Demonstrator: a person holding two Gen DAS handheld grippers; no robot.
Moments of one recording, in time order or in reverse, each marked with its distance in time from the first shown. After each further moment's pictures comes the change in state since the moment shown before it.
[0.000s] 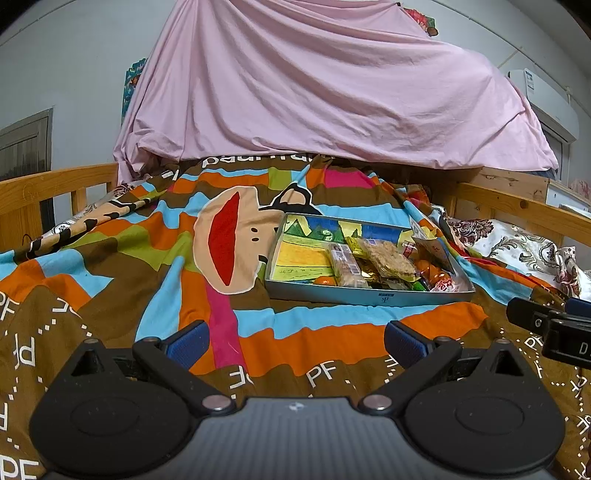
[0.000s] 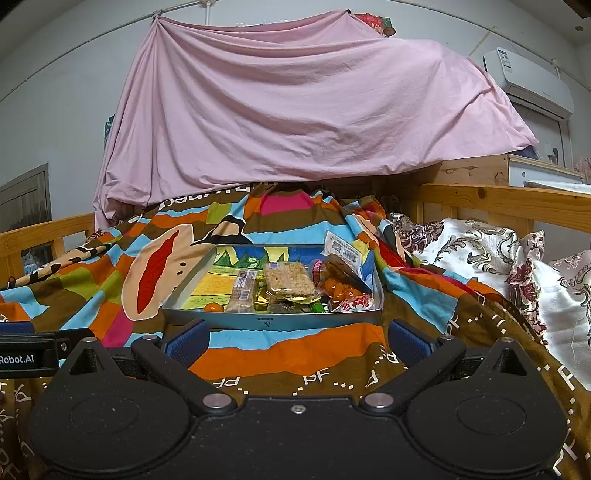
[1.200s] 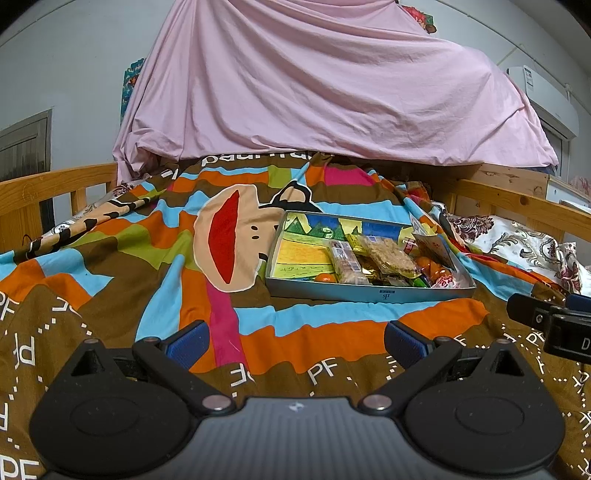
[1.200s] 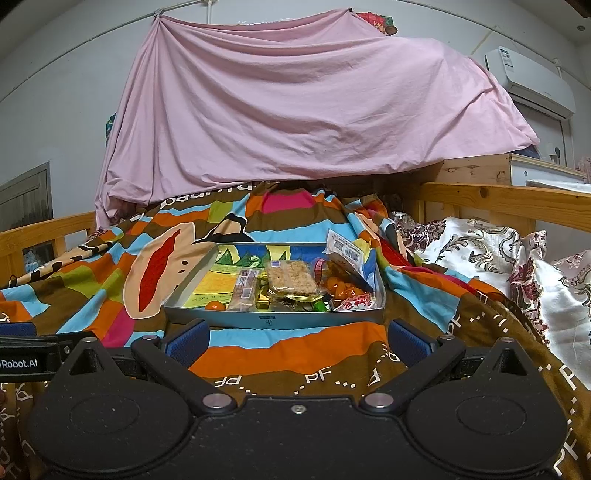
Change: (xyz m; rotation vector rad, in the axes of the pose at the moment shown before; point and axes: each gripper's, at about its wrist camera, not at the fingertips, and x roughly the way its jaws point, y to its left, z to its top) left arm 0.001 0.001 -0.002 0.006 0.003 -0.001; right arm 0.000 0.001 -0.001 -0.001 0.001 0.004
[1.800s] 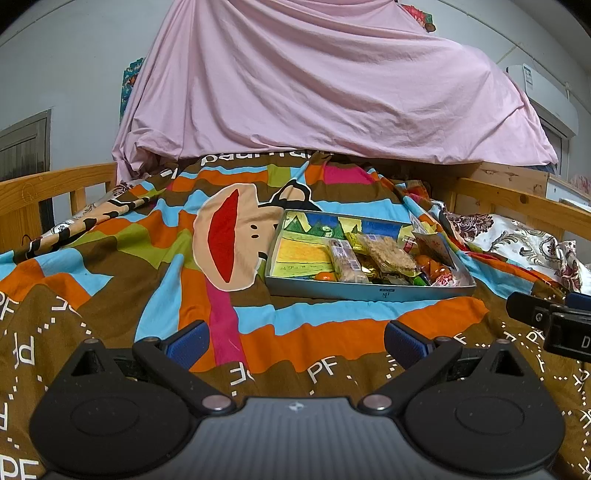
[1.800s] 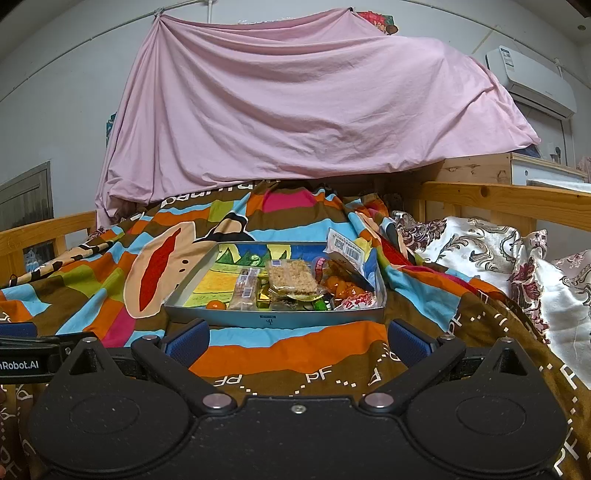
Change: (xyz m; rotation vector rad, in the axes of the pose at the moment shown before) left arm 0.000 0.000 -0.001 0.002 0.002 -0.002; right arm 0.000 0.000 0.001 -0.001 0.001 -0.001
